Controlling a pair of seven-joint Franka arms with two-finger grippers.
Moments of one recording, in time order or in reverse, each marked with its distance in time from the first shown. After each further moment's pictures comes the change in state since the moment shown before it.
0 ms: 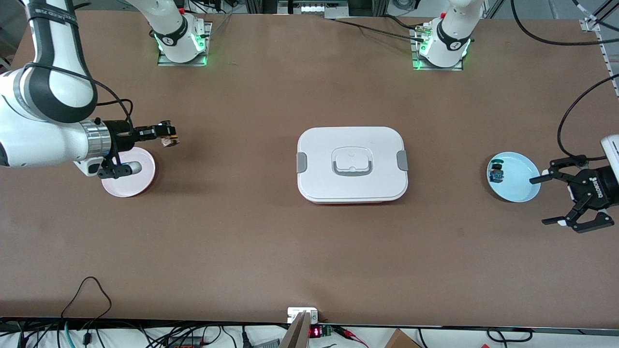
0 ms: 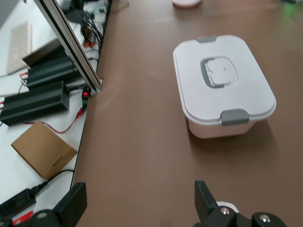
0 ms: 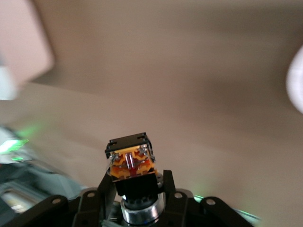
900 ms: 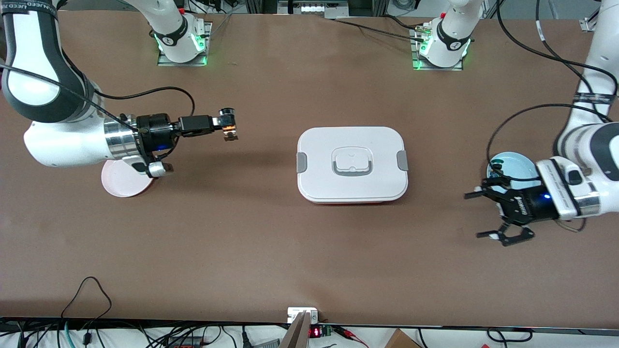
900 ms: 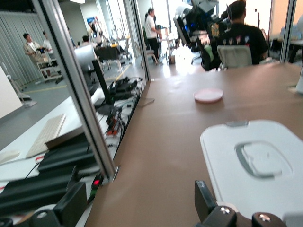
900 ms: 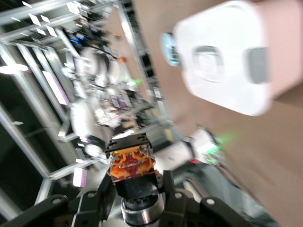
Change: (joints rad) left arm -0.005 0.151 -0.011 -0.193 -0.544 0.200 0.314; right arm 0.074 0.001 0.000 -0.034 0.916 0.015 0.009
